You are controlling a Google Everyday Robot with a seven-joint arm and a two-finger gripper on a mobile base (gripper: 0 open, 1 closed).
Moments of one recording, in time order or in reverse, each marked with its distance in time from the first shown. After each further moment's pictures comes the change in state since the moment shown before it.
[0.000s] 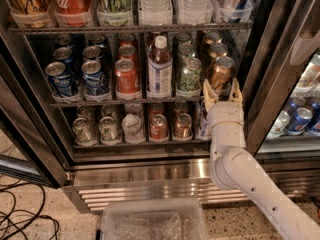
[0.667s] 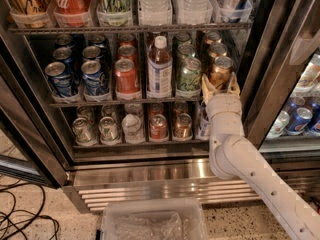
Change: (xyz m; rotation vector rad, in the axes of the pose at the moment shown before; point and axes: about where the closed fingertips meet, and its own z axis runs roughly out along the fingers) arm 0.005 0.005 0.027 -0.020 0.036 0.003
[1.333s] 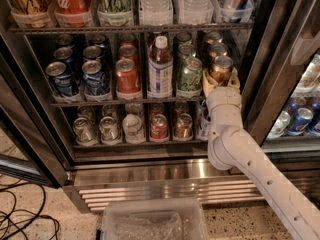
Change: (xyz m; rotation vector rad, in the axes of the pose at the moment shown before) arm 0.000 -0.007 0.023 0.036 0.010 0.017
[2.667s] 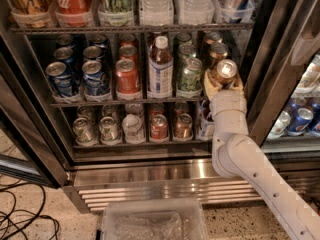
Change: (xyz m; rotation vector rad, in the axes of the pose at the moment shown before) arm -0.019 -0.003 -0.022 -0.022 -0.061 0.034
